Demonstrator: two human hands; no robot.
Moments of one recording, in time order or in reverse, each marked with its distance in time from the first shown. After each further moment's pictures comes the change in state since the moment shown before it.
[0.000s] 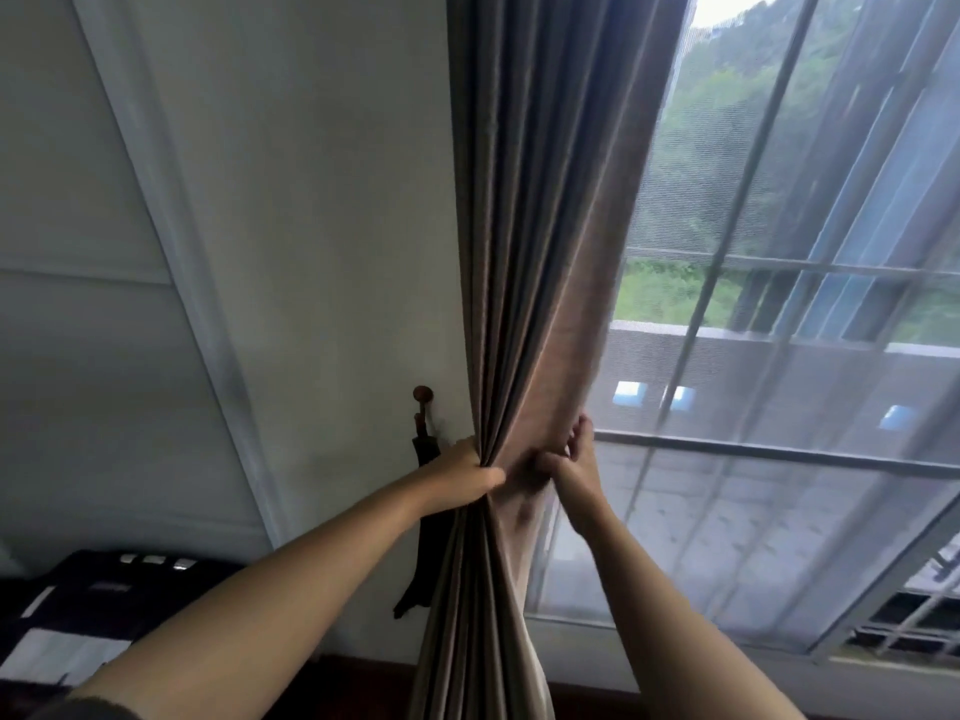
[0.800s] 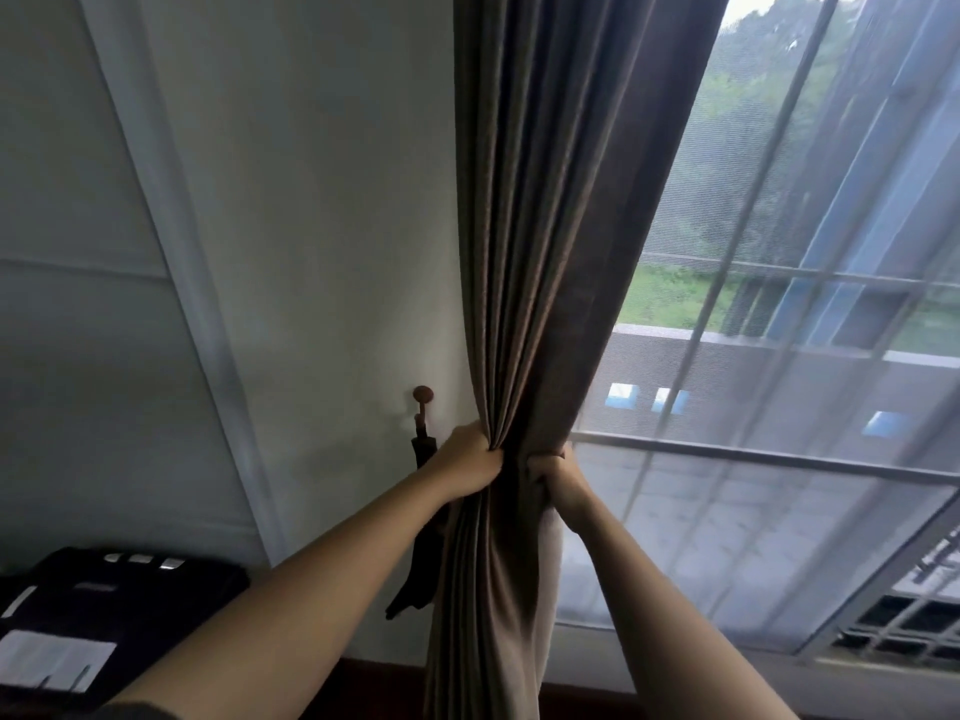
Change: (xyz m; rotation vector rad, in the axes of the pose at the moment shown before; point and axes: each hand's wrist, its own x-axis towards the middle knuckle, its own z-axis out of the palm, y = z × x) left_hand 0.012 0.008 -0.003 0.040 0.104 -0.022; right_hand -0.003 -0.018 0.017 -0.158 -0.183 0.099
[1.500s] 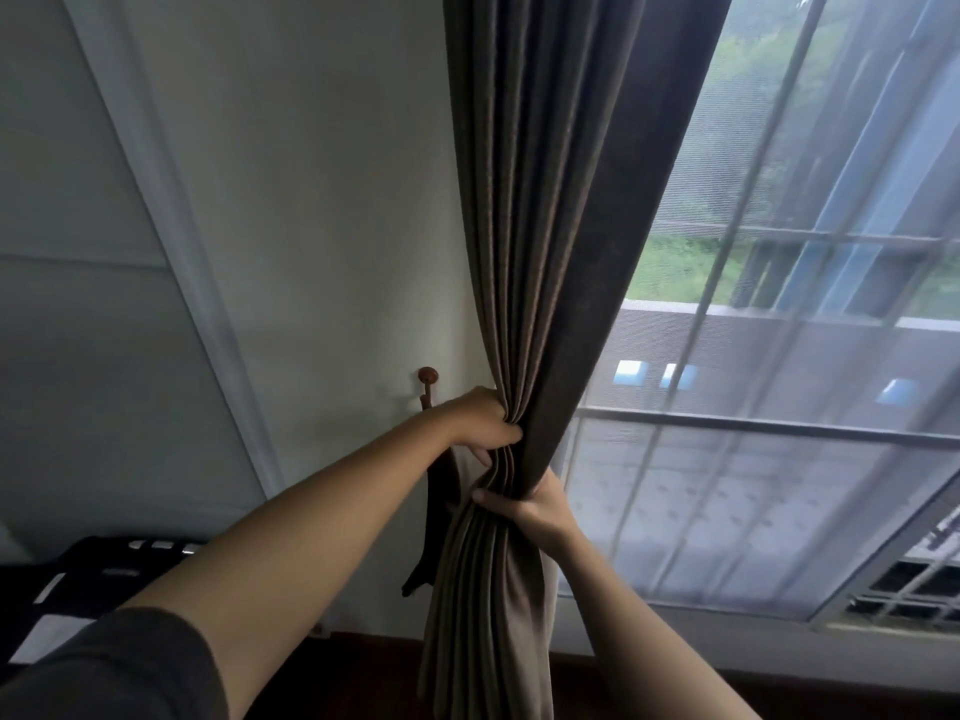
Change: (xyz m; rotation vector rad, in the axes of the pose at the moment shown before) left_hand 0.002 0.031 -0.019 0.193 -0.207 -0.114; right_hand -0.015 0.072 0.025 -0.162 0.038 -0.088
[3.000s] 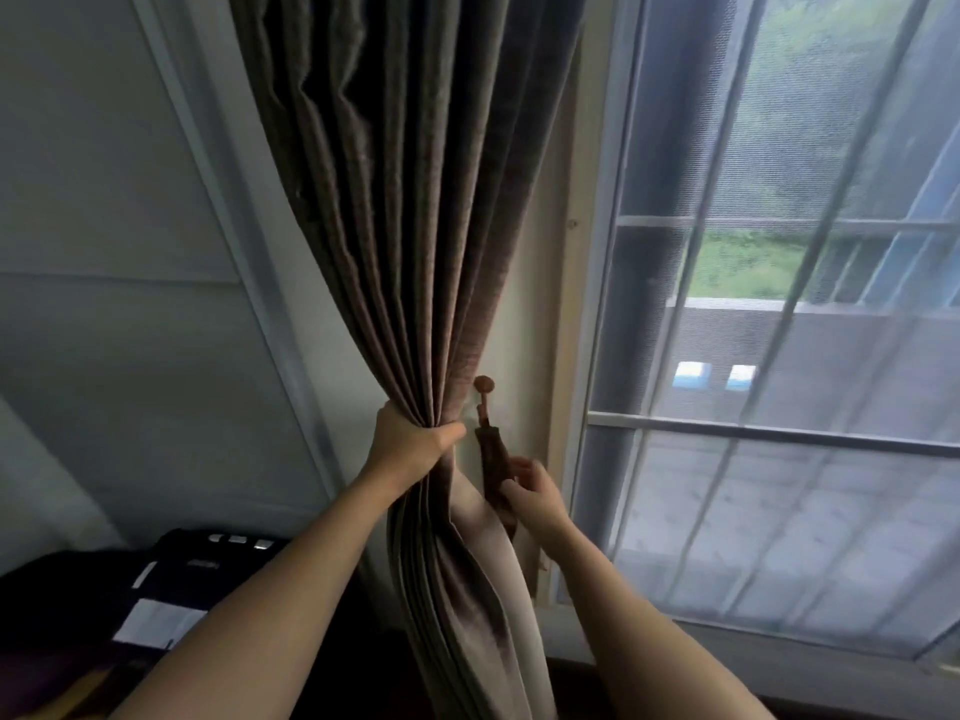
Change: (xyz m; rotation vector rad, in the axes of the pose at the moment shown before) left_hand -0.049 -0.091 -0.028 -0.436 0.785 0.002; right_hand 0.038 -0.006 0.070 0.077 -0.055 0.341
